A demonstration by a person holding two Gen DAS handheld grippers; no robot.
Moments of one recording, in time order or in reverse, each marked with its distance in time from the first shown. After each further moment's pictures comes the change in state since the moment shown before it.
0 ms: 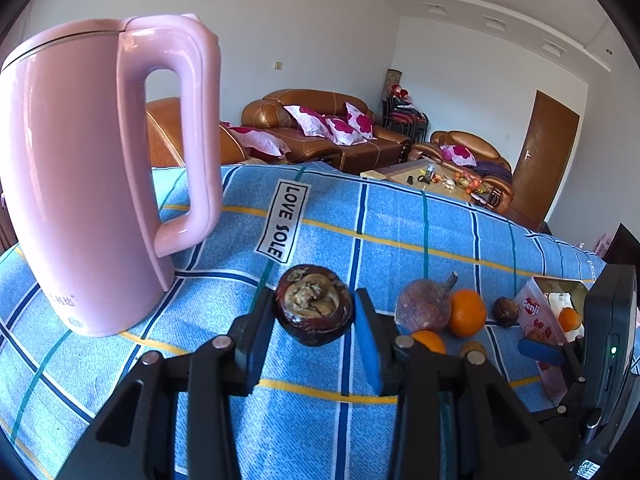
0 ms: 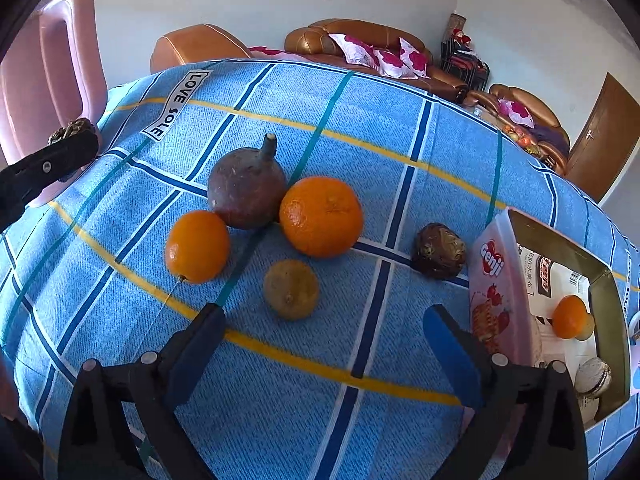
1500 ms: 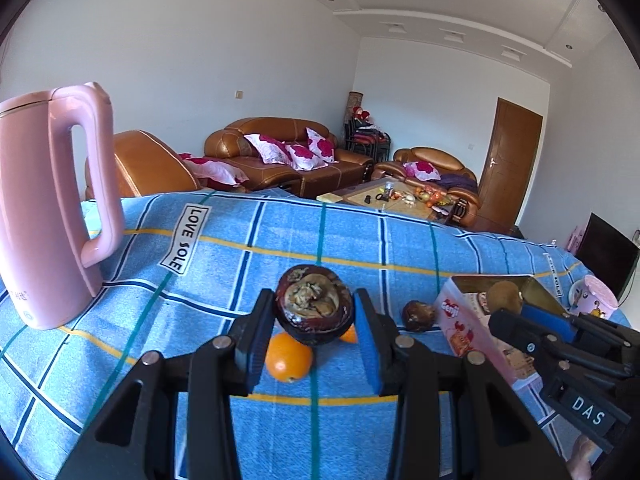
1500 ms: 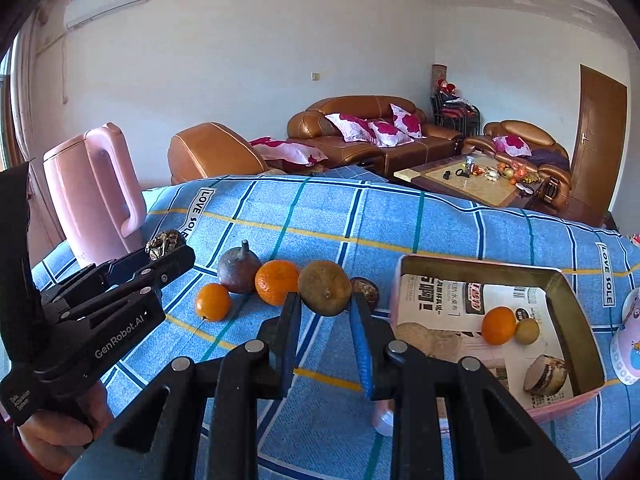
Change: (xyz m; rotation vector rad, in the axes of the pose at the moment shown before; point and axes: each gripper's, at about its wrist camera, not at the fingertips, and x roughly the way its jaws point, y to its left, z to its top) left arm -0.025 -0.085 -0.020 0.058 -0.112 -0.129; right arm -0.089 -0.072 -0.030 0.138 -0.326 0.097
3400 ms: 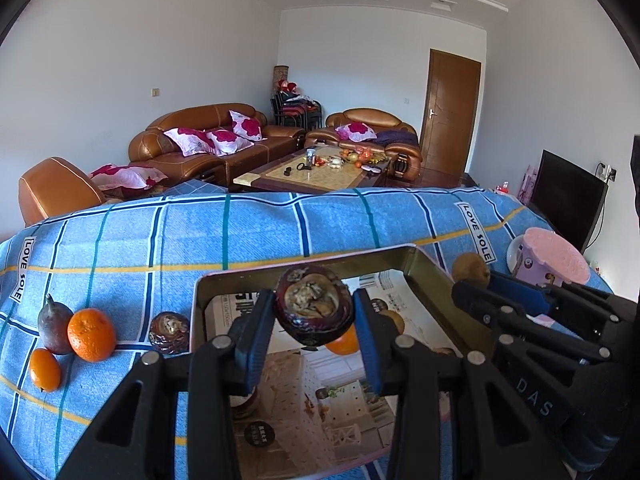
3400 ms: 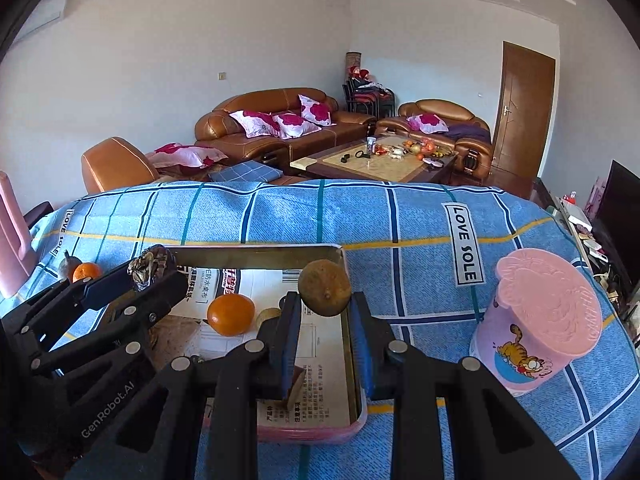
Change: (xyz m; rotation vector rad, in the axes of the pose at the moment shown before) left arm 0.059 -0.212 -0.012 0.197 0.105 -0.138; right arm -0.015 -0.181 -0.015 0.116 0.047 -0.267
